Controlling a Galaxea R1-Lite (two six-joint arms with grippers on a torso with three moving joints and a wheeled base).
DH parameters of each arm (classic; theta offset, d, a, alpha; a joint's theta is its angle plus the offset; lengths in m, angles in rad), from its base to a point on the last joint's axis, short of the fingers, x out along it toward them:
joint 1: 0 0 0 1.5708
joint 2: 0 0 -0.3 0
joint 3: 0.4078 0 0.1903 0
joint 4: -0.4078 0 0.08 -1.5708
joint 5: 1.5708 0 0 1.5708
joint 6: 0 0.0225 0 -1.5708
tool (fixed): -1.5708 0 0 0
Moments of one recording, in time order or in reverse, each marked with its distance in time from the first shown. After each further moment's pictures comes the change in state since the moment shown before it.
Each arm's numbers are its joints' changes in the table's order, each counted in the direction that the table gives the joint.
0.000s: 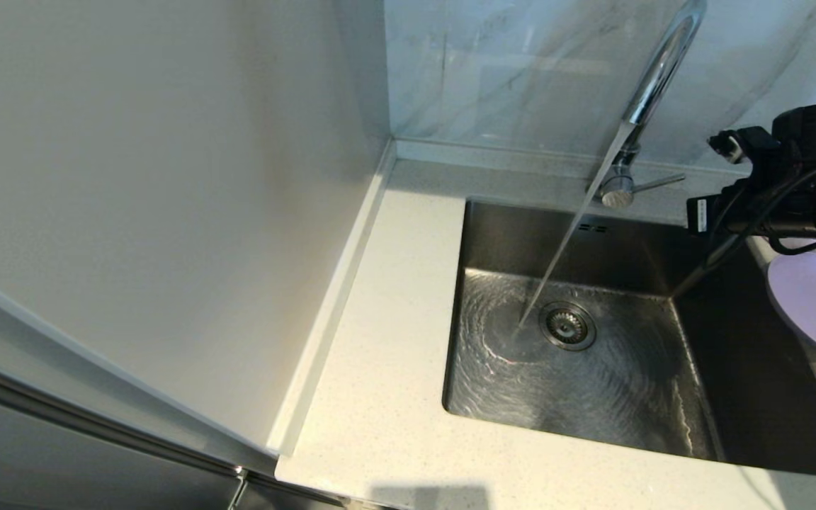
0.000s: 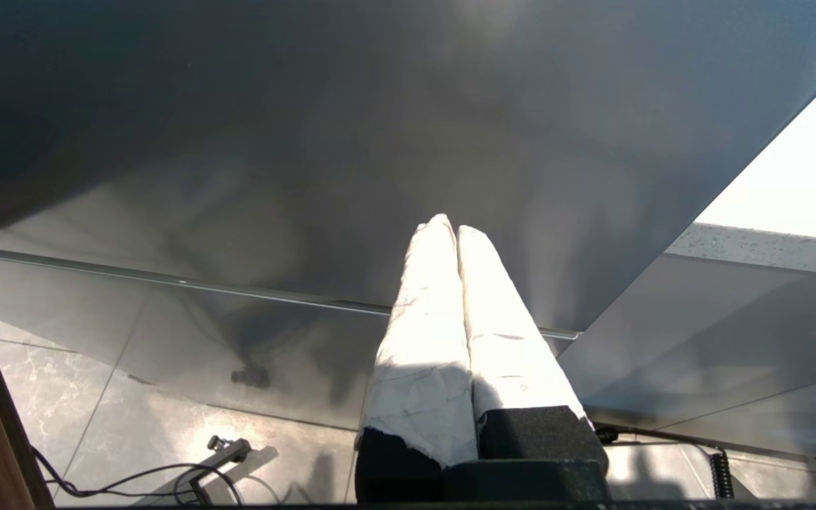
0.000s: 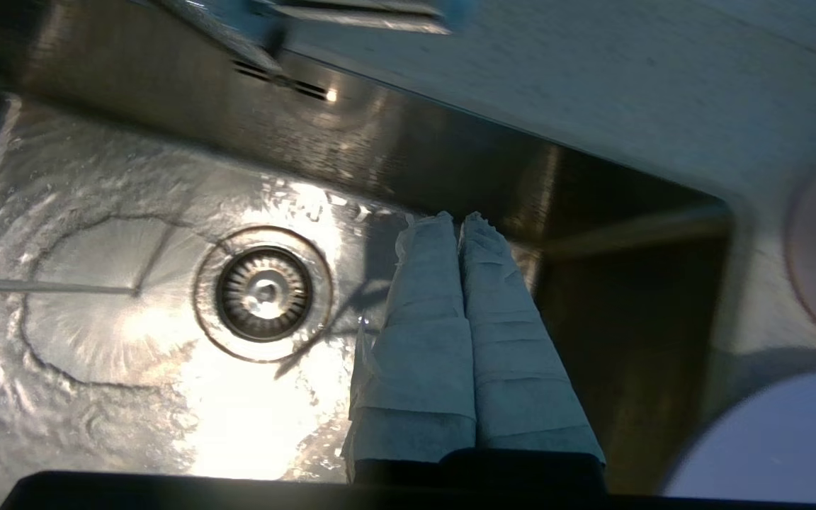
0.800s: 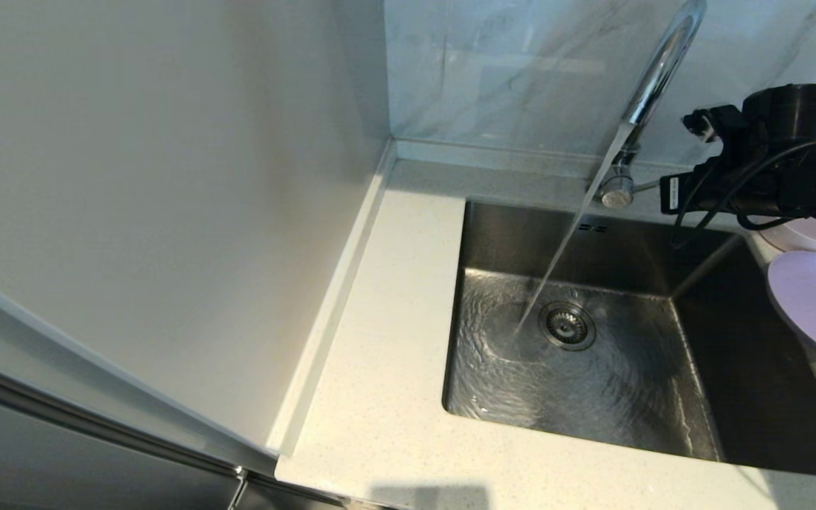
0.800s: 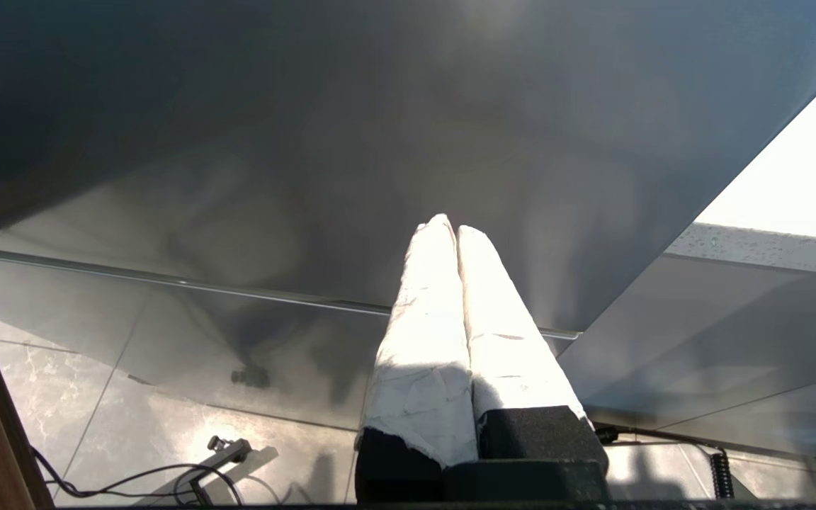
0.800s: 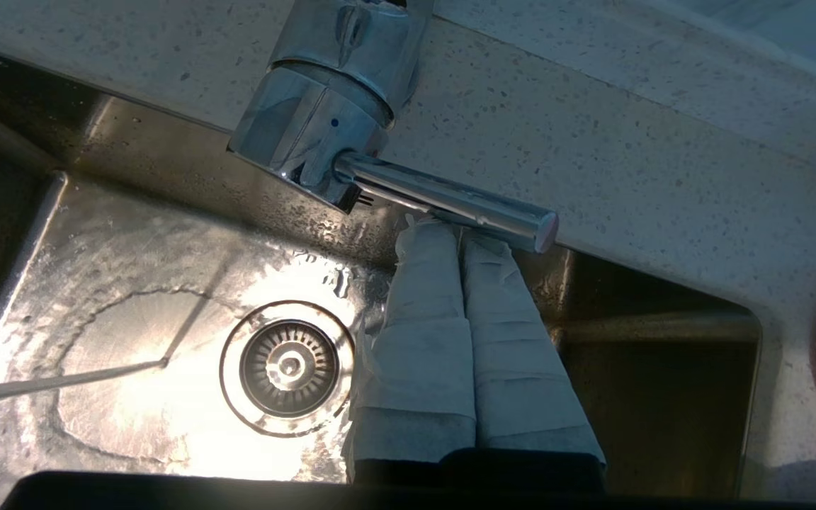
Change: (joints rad) left arm 0.000 0.000 0.000 0.000 0.000 0.000; right arm 0.047 -0.091 0.178 0.001 -0.016 0.006
